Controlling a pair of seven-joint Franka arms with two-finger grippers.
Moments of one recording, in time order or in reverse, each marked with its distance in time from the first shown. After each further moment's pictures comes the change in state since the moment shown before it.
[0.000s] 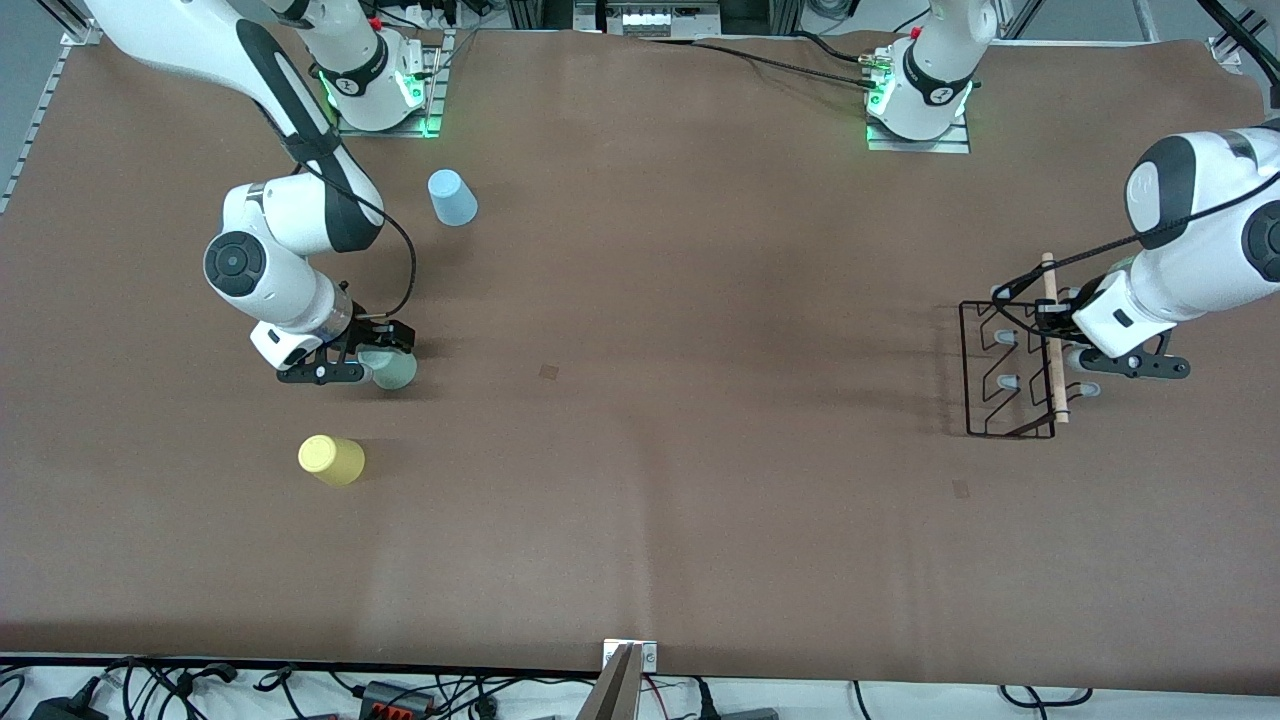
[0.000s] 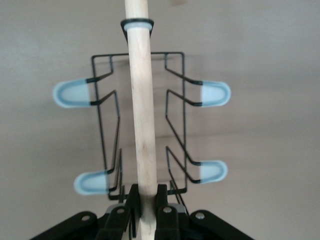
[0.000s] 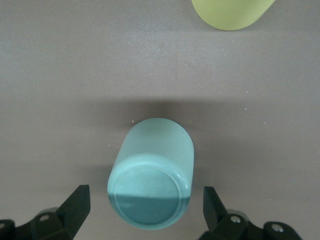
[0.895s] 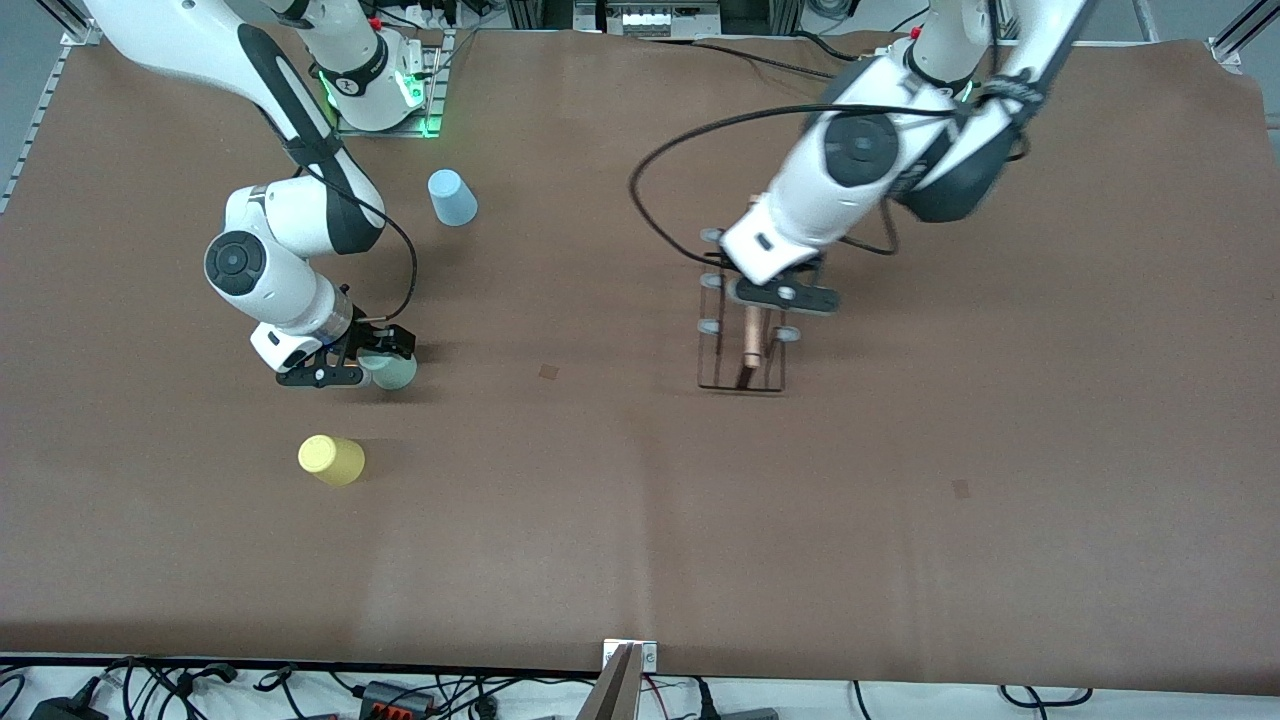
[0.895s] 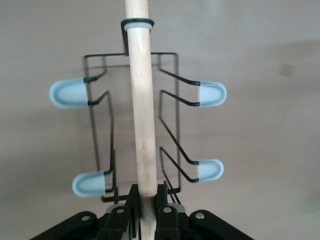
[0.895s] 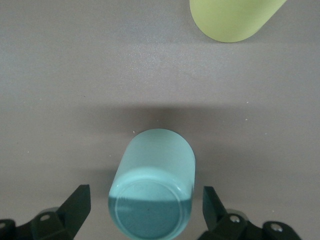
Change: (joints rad) left arm -0.211 0.169 -0.515 0.135 -0.095 0.126 -0.739; right arm -0.001 0.011 0.000 -0.001 0.000 0.044 0.001
